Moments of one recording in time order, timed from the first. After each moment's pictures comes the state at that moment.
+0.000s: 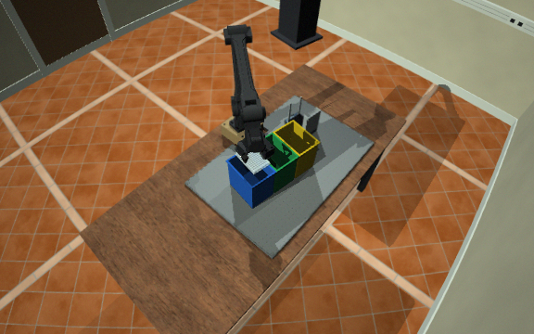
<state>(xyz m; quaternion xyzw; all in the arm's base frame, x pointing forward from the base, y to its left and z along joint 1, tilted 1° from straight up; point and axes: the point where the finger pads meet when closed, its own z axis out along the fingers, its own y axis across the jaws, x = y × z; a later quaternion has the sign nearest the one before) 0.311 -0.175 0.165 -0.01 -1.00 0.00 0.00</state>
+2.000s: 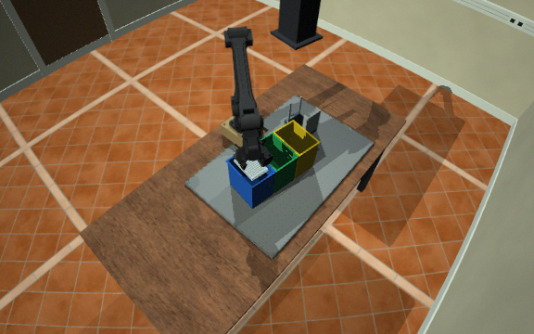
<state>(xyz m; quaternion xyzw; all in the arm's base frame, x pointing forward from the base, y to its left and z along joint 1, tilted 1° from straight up) 0.315 -0.188 0.135 0.00 -1.00 0.00 0.01</state>
